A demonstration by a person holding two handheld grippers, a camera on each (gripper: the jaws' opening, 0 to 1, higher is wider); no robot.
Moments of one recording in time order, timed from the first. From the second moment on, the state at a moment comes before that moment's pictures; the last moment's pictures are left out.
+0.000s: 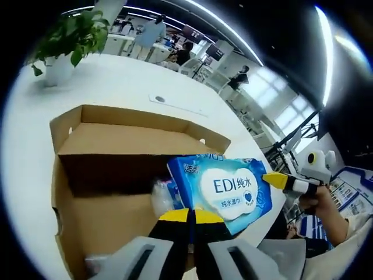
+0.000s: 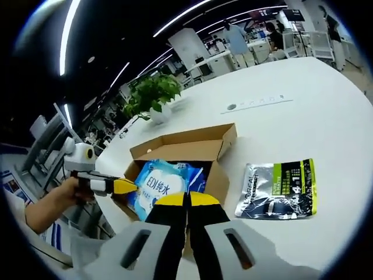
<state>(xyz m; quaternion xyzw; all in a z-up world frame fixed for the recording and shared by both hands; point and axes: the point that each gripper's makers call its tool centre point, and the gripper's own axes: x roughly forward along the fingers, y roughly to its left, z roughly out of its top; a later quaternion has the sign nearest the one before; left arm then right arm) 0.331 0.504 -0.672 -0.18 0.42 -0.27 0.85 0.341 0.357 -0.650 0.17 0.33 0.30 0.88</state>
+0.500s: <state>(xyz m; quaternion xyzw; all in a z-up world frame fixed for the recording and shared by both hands) 0.340 0.452 -0.656 -0.16 0.41 -0.29 0.85 0.352 0.303 -0.639 0.18 0.33 0.26 0.89</state>
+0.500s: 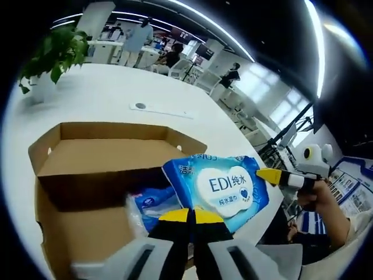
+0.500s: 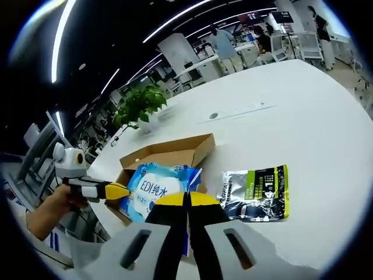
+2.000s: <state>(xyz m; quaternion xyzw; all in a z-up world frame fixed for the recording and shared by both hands) 0.374 0.333 -0.682 -0.03 0.45 -0.35 0.82 0.395 0.191 -0.682 0.15 0.37 0.17 0.90</state>
